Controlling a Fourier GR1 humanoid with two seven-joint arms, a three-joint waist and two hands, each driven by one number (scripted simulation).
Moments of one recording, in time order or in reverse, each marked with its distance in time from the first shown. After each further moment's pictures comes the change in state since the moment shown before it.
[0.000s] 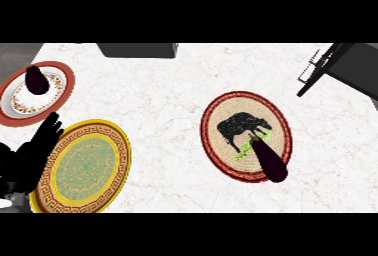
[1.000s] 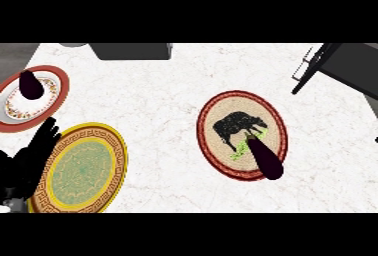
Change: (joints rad) left arm 0.030 -0.022 0.028 -0.003 -0.016 -0.004 -0.016; right arm -0.033 -0.085 -0.269 -0.037 -0.365 0.074 -0.069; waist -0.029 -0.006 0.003
